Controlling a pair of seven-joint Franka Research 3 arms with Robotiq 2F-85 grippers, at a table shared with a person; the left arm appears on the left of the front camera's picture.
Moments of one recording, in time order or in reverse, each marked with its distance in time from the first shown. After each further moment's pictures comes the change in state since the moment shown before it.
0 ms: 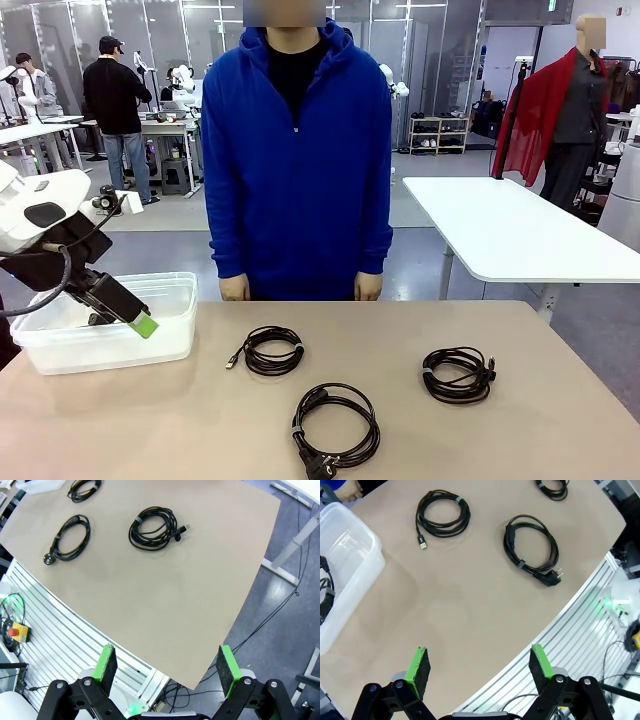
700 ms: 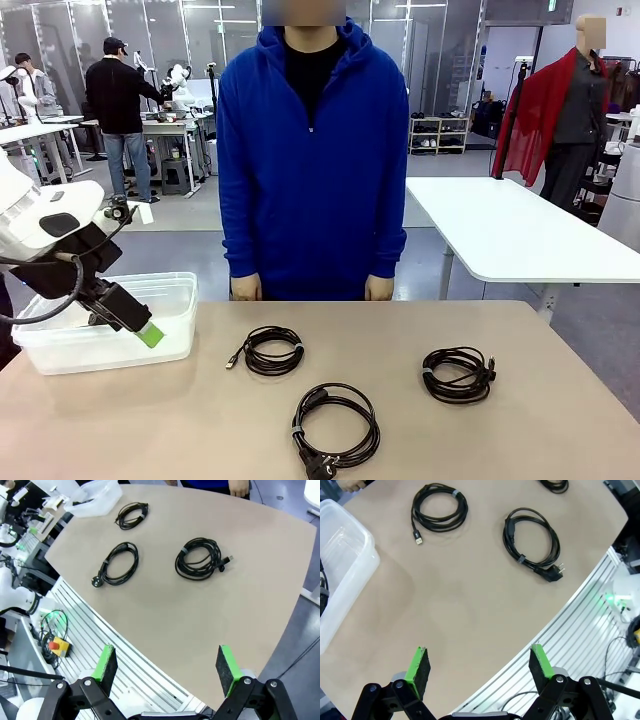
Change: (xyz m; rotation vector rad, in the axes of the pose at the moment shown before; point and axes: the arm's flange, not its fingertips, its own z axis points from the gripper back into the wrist) left arm 0.001 -0.003 -0.015 -0.004 0.036 -0.012; right arm -0.005 -0.003 -0.001 0.245 -0.158 -0.044
